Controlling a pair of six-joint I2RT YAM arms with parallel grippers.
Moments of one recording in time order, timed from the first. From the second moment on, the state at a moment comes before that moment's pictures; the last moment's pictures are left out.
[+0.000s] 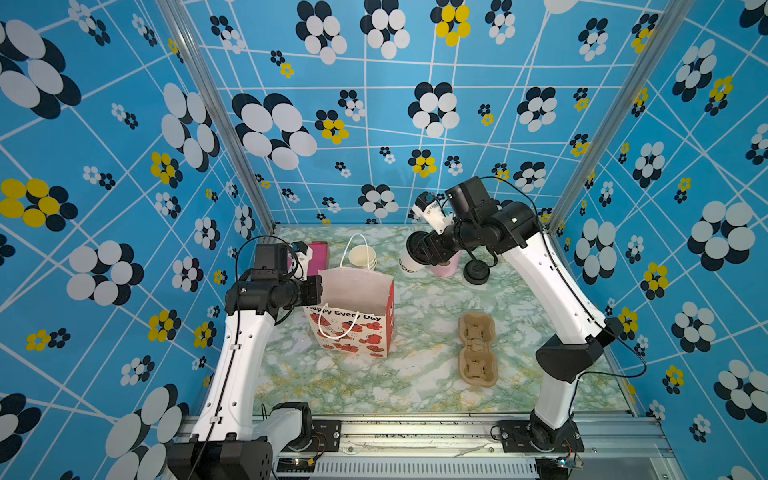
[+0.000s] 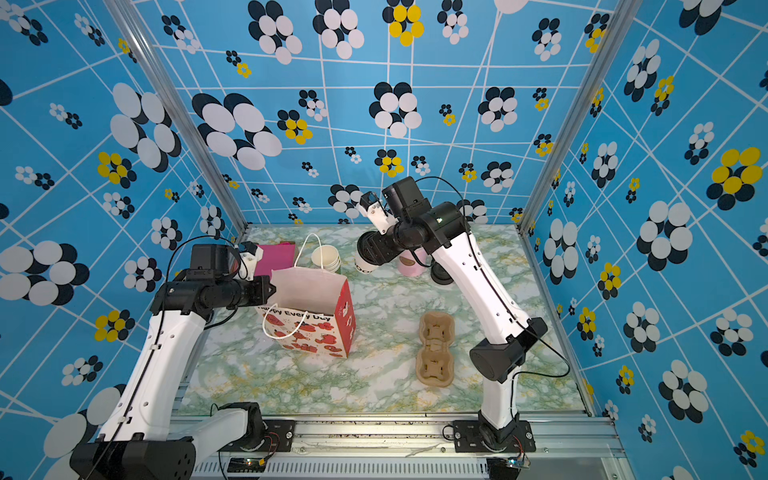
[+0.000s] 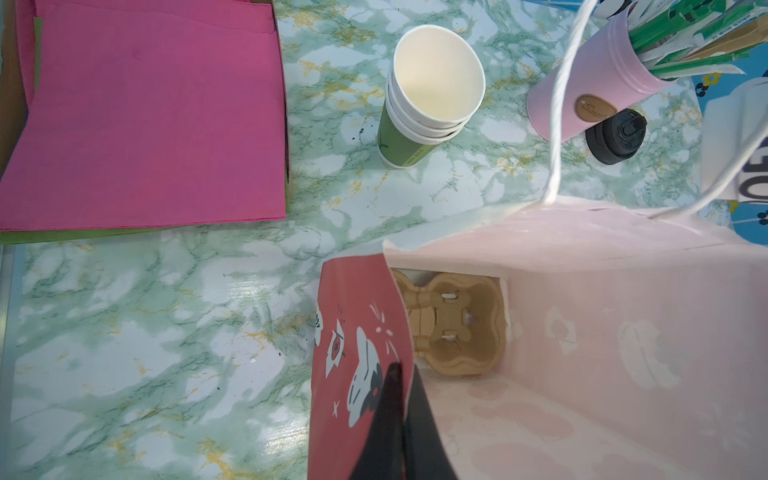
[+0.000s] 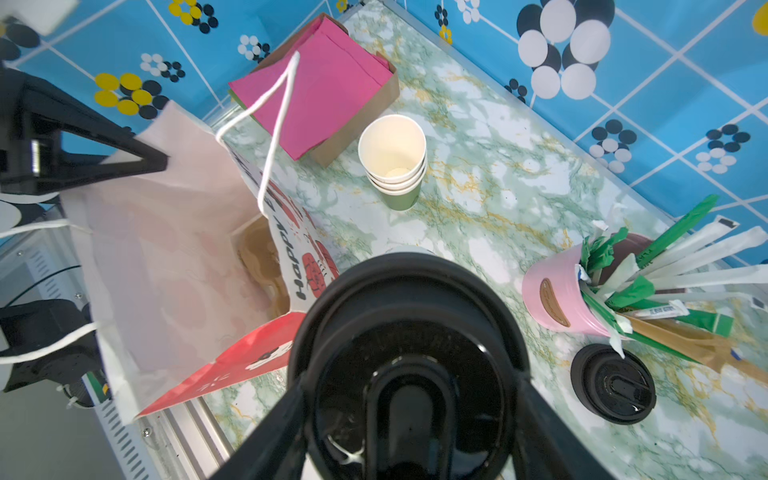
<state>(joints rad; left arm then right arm) 0.03 1.14 1.24 -1.02 0.35 -0.08 0.65 1.87 2.38 -1.31 -0.14 -0.11</state>
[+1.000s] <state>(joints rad) 0.00 1.16 1.24 -0.97 0.40 -0.12 0.85 1.94 2.65 -1.46 -0.23 -0.11</state>
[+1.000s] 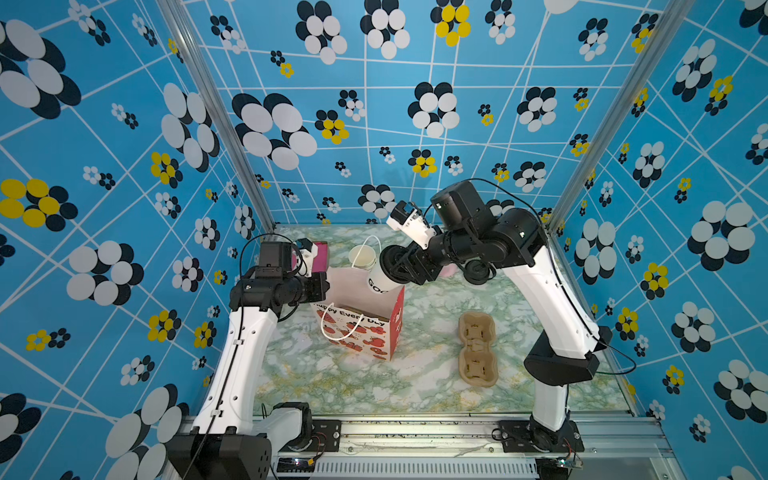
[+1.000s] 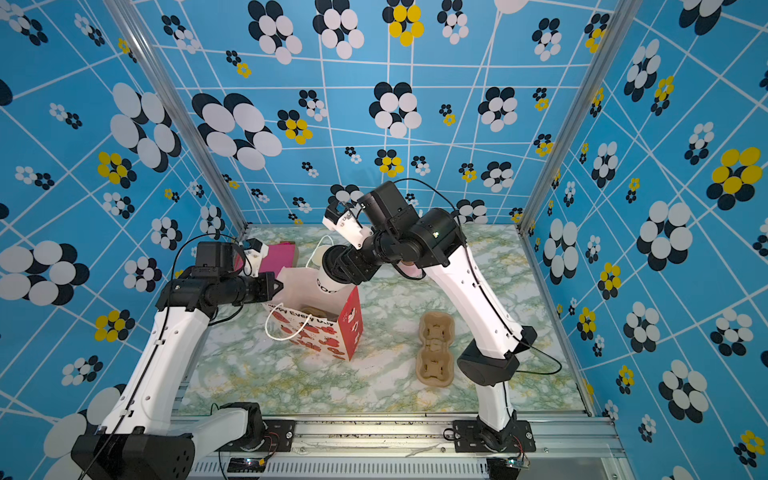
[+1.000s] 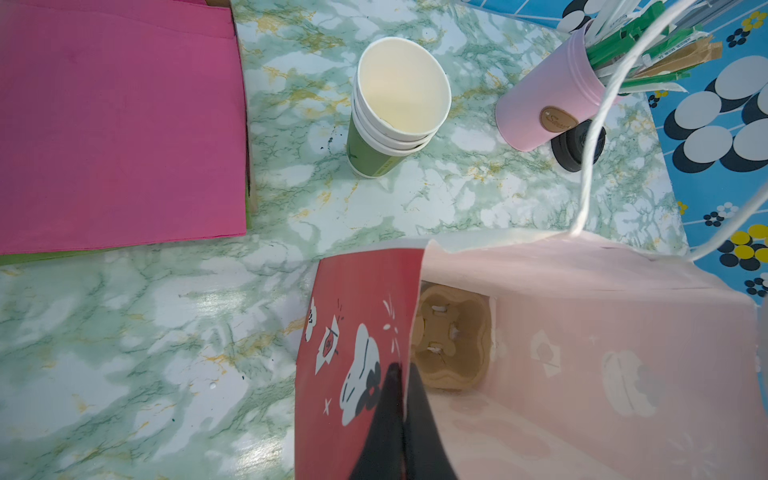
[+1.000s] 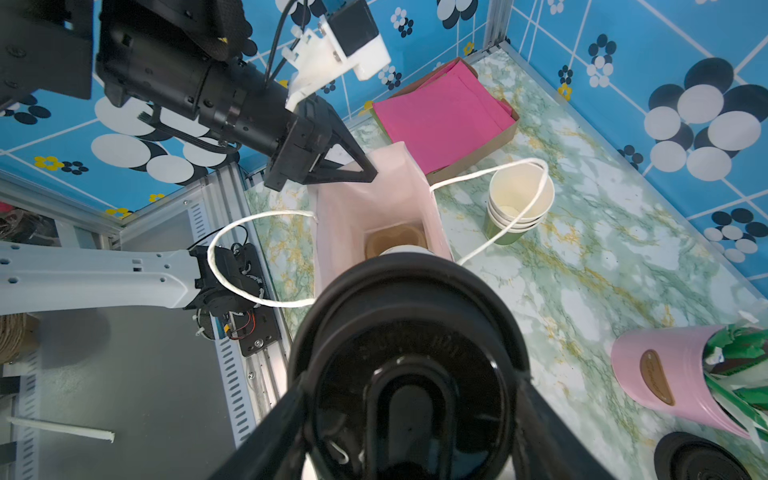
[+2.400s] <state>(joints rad) -0.01 1.17 1.24 -0.96 0.40 -0.12 0.94 2.19 2.66 -1.50 -0.14 -0.15</state>
